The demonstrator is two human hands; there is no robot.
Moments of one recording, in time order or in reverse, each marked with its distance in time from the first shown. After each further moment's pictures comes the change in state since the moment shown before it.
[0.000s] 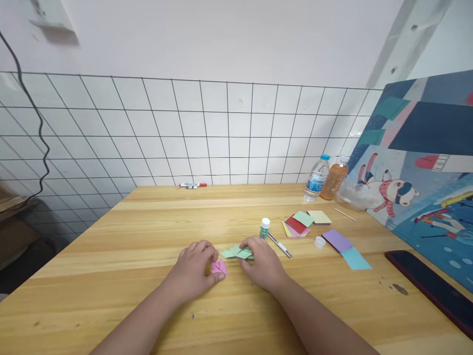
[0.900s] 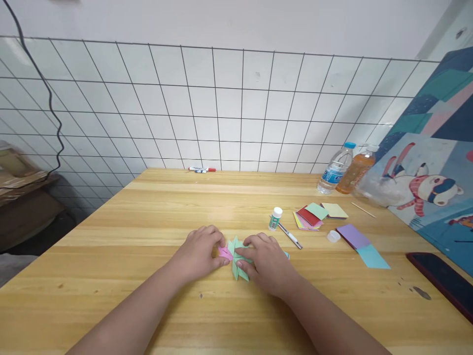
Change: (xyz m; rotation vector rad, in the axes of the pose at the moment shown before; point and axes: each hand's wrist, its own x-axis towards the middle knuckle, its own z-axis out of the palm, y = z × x) left_hand 0.002 -0.005 -0.003 0.018 -0.028 0.031; right_hand -0.011 -0.022 -0.016 -0.199 -0.328 -0.197
